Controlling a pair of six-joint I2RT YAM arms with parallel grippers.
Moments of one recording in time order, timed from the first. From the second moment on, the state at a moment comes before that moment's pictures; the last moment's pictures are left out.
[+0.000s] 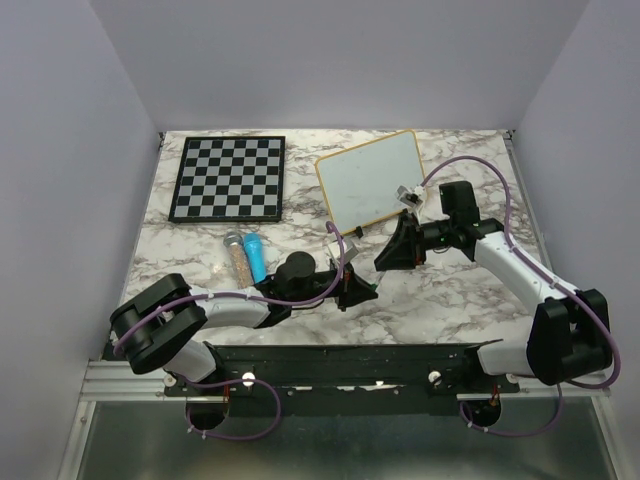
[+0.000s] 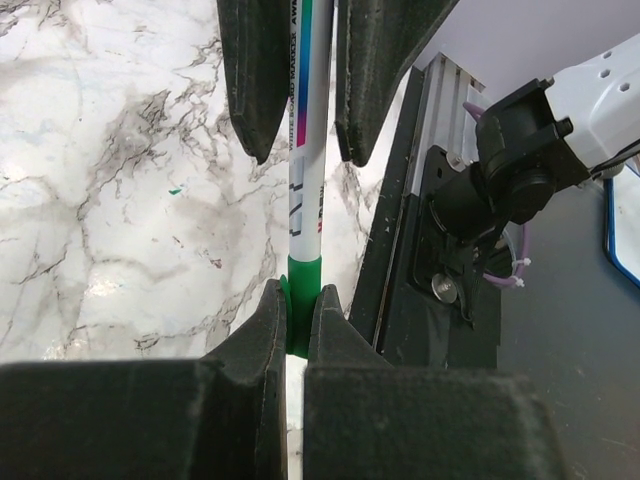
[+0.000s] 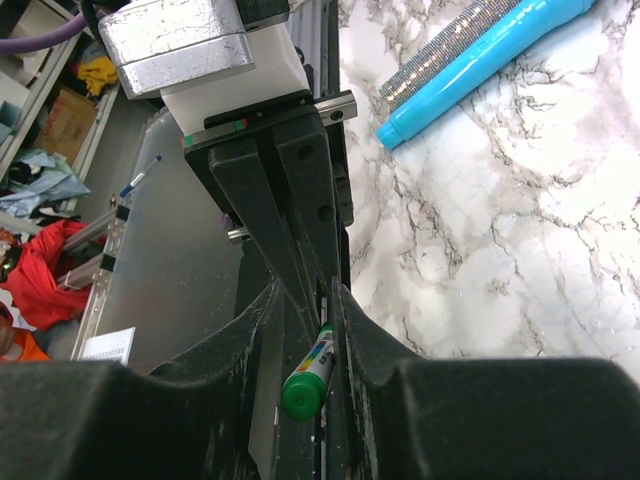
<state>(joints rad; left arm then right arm) -0.96 1.46 0.51 0.81 0.40 -0.45 0.26 1.34 0.88 -0.38 -1.38 -0.21</state>
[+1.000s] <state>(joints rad) -0.94 1.40 0.52 0.71 0.40 -0.44 0.29 1.39 0.89 -0.44 -1.40 -0.27</state>
